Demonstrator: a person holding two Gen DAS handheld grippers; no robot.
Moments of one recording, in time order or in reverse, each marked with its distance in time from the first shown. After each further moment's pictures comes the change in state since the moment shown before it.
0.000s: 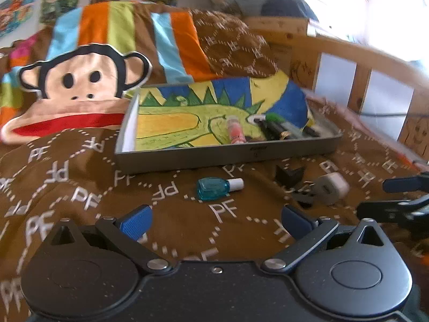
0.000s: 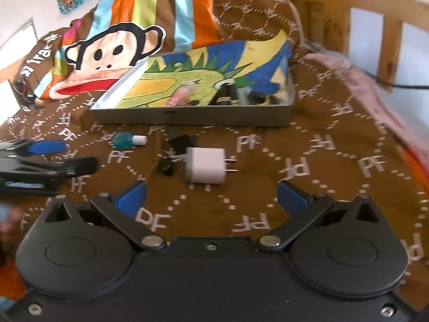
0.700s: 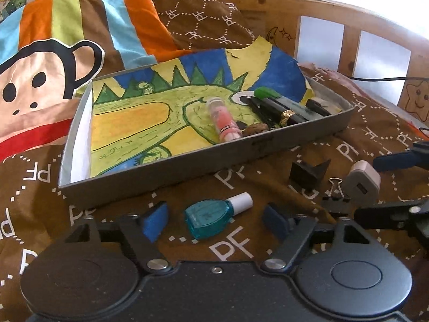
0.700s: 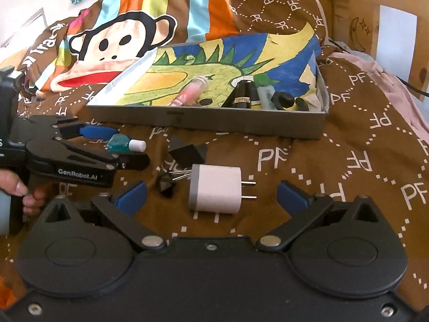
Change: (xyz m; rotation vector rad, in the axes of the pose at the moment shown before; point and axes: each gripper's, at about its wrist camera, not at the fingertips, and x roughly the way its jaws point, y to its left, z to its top) left arm 0.078 0.002 0.023 0.135 0.088 -0.115; right arm 0.065 0.007 0.015 -0.053 0.025 0.037
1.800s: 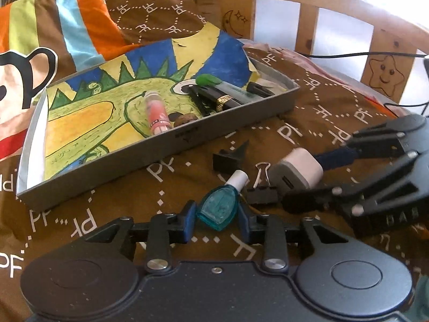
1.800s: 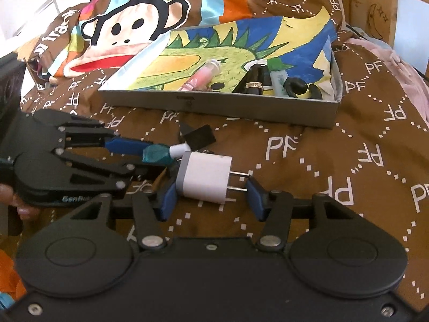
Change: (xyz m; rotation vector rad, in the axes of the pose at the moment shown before) left arm -0.003 -0.044 0.007 0.083 0.081 -0.105; right arm 0.004 -0.005 0.008 -0.019 0.094 0.076
